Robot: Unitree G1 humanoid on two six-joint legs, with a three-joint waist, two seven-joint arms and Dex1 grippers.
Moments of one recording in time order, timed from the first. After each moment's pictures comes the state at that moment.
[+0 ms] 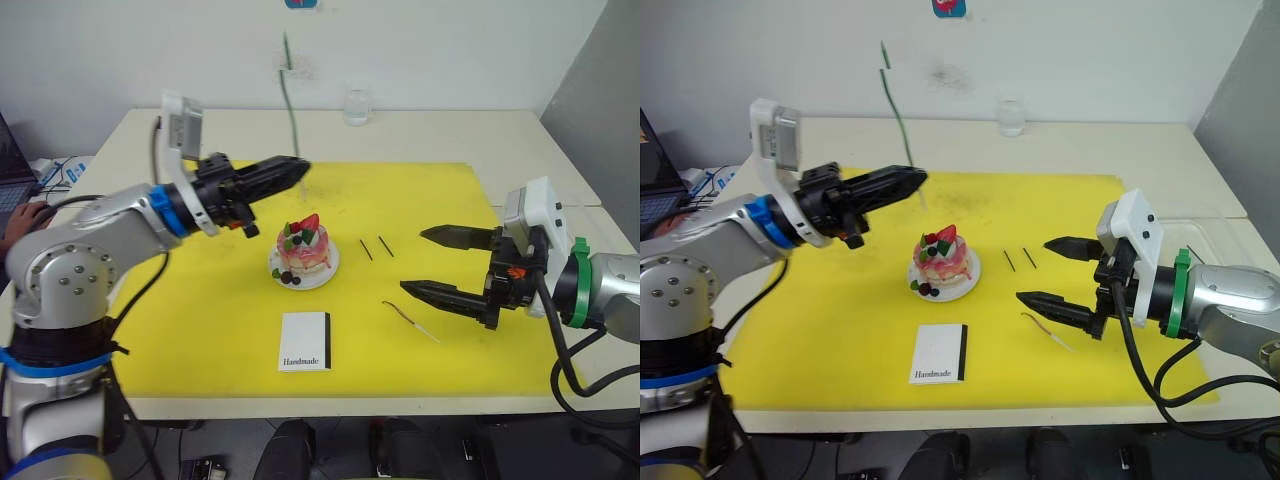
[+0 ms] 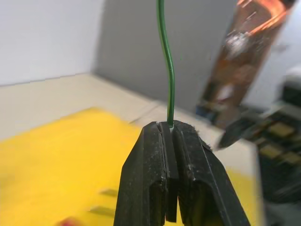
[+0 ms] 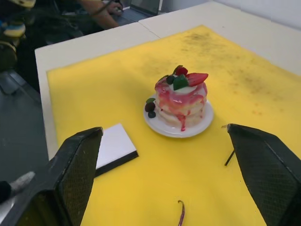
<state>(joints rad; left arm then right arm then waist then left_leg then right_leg) -0.63 0.82 0.18 -0.25 -1.07 0.80 -0.61 -0.36 -1.07 -0.14 -0.71 1.21 0.82 0.47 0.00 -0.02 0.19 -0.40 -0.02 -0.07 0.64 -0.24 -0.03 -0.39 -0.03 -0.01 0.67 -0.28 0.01</state>
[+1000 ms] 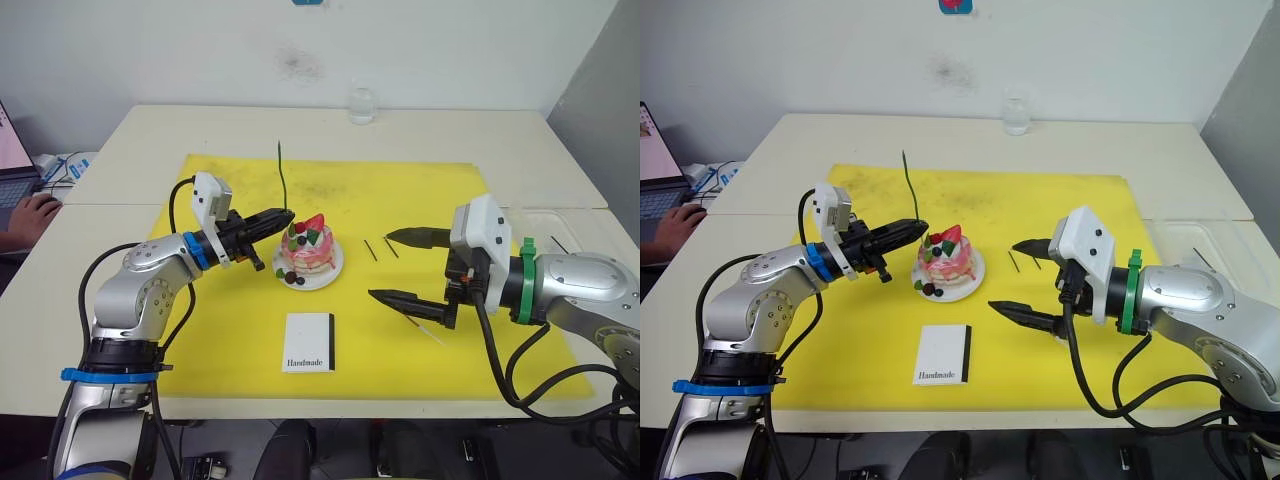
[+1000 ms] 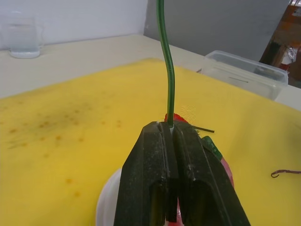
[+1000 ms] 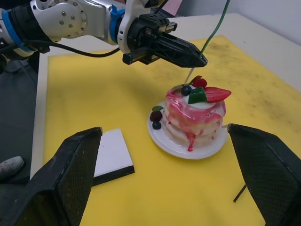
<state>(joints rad) -0.51 0.60 0.08 0.06 -0.61 0.47 -0.89 -0.45 -0.87 0.03 -0.73 0.90 0.84 0.57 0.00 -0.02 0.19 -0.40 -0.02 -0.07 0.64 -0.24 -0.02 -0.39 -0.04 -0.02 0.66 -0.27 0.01</state>
